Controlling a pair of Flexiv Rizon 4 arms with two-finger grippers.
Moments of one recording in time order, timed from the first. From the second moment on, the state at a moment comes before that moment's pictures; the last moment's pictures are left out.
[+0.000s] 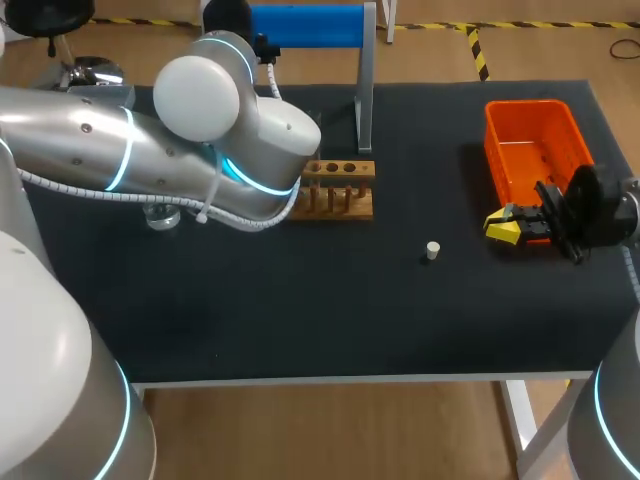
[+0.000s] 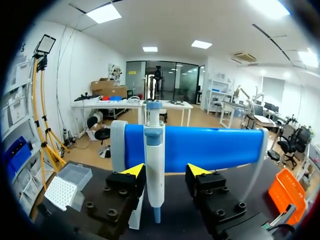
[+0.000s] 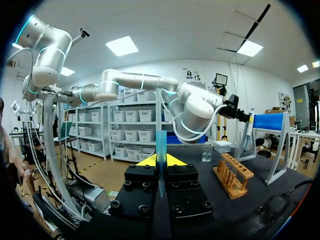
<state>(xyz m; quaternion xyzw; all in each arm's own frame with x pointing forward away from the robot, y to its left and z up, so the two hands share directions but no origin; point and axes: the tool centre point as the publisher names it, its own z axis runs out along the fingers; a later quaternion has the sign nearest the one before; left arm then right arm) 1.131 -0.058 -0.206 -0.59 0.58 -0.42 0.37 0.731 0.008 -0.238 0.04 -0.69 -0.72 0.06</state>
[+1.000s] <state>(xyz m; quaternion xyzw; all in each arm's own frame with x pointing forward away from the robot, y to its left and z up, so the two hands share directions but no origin) 1.155 -0.045 -0.202 -0.58 0.57 -0.42 0.39 0.731 0.008 -0.238 0.04 -0.69 -0.72 0.06</state>
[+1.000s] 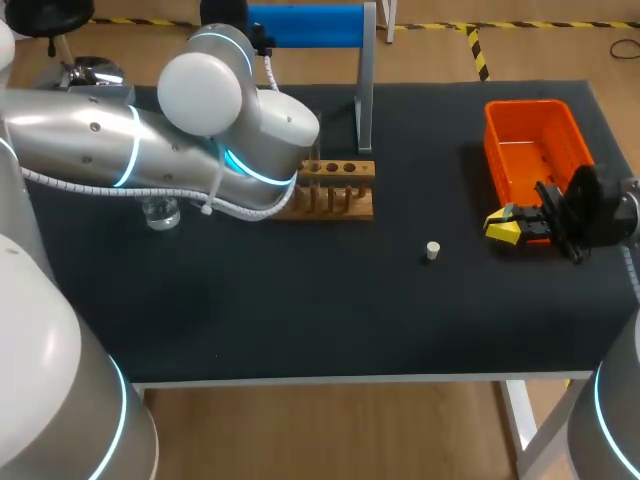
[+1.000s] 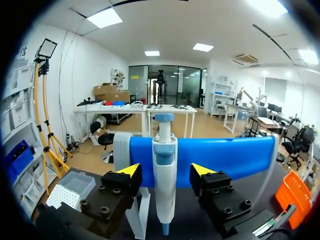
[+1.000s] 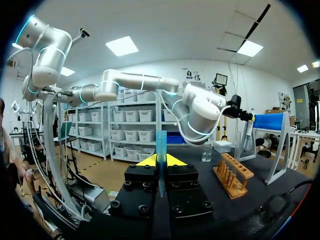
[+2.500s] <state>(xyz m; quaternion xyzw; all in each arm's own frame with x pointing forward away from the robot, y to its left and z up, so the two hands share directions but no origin) 1.166 -0.042 -0.211 -0.58 0.58 -0.43 0.39 0.731 0.008 -0.238 0.04 -0.69 -0.72 0.06</state>
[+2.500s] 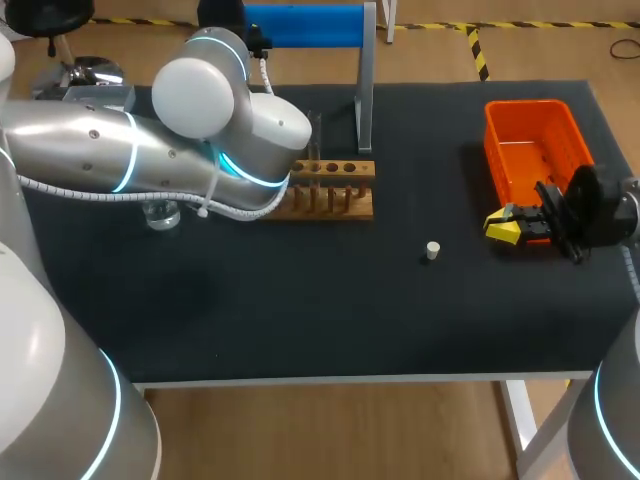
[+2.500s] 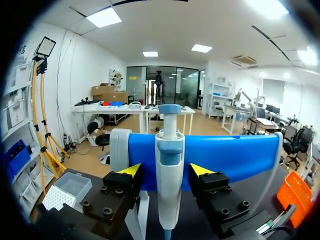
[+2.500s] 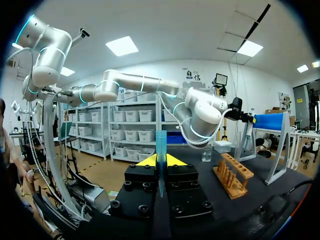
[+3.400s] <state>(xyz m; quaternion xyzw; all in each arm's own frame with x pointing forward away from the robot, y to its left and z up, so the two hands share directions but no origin) 1.168 -0.044 -0.212 -0.58 0.58 -0.43 0.39 0.731 0.008 -0.238 0.04 -0.69 -0.72 0.06</state>
